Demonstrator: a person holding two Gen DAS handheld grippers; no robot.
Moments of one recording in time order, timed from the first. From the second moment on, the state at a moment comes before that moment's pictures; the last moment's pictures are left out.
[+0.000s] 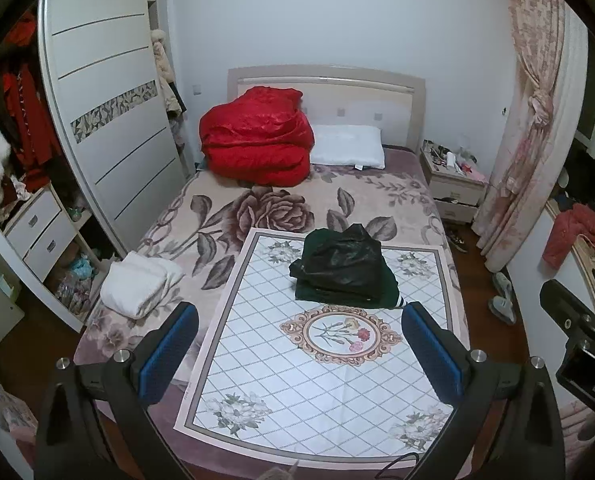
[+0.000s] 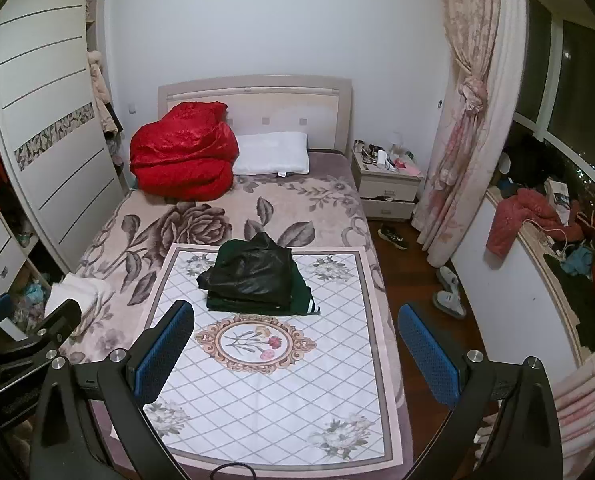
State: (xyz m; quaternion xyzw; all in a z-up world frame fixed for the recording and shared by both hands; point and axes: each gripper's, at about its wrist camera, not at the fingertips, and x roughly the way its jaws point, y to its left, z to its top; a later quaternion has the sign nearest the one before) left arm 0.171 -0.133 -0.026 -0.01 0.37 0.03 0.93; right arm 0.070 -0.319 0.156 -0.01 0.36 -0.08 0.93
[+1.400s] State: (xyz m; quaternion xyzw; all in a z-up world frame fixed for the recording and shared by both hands) left arm 0.172 -0.135 -0.021 0.00 0.37 0.02 0.93; right arm 0.059 -0.323 0.154 0.00 0.36 -0.09 0.93
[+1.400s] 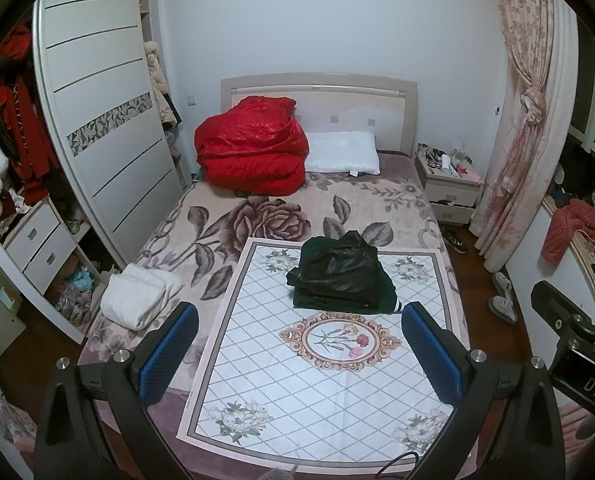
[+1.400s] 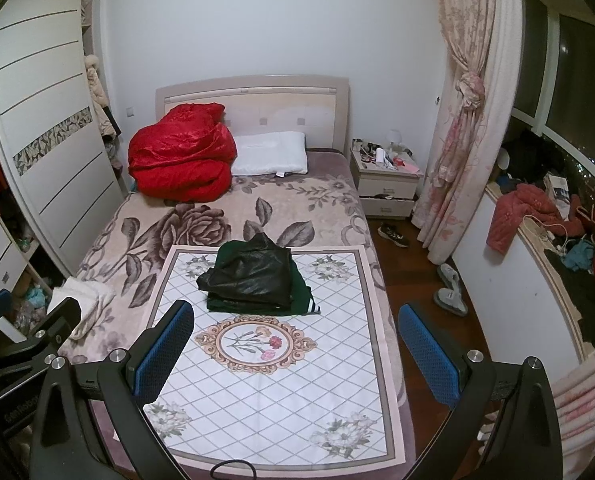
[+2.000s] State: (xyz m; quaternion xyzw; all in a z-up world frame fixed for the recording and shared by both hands) left arm 0.179 -0.135 -0.006 0.01 0.36 0.02 0.93; right arm 0.056 -0.324 0.154 0.00 0.36 -0.09 0.93
